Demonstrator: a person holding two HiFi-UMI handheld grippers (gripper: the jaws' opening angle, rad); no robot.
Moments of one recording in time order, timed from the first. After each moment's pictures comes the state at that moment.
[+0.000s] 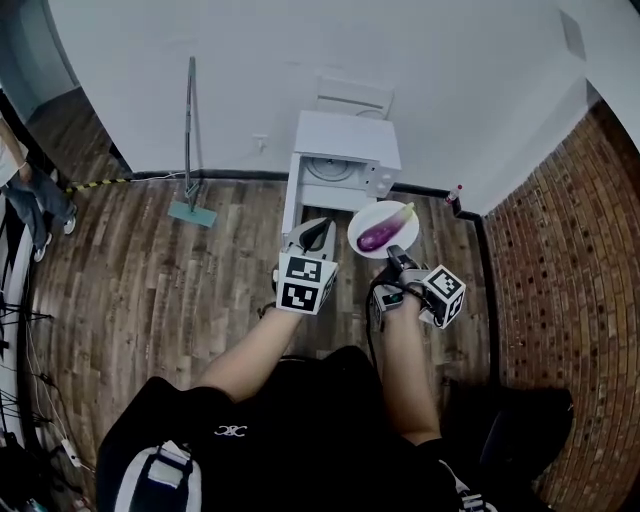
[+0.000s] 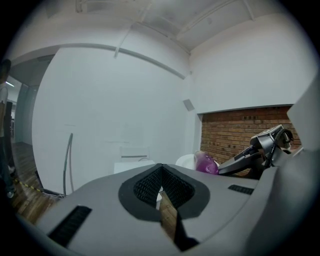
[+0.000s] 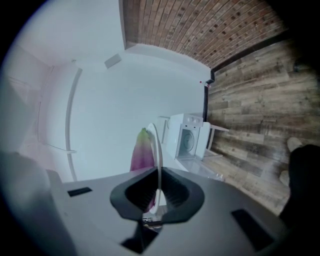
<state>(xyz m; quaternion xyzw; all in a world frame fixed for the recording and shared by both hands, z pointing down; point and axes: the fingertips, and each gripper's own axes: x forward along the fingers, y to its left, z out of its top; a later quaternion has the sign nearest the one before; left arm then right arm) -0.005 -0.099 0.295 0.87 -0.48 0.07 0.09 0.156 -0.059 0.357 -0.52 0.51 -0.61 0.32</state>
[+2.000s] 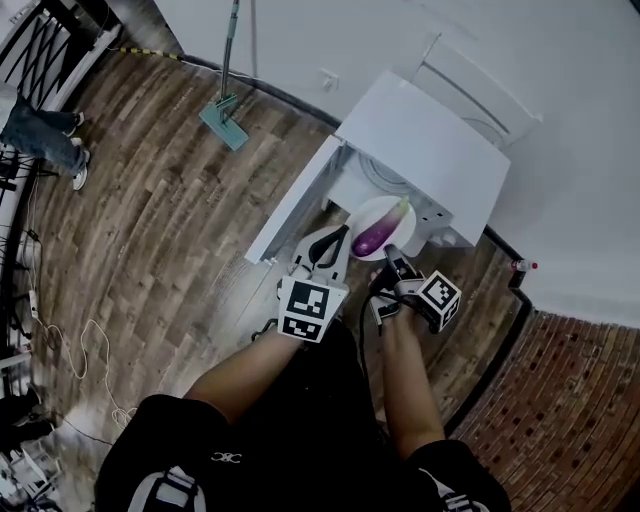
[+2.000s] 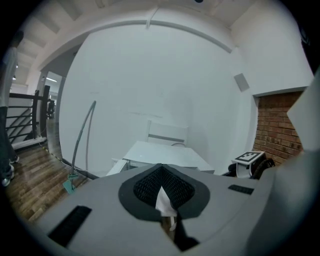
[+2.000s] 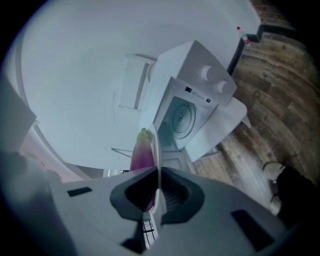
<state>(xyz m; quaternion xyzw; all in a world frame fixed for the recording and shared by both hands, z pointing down) 0.039 -0.374 0.510 0.74 -0.65 0.07 0.17 0.158 -0.407 0.622 -0.36 0.61 -0.70 0.07</state>
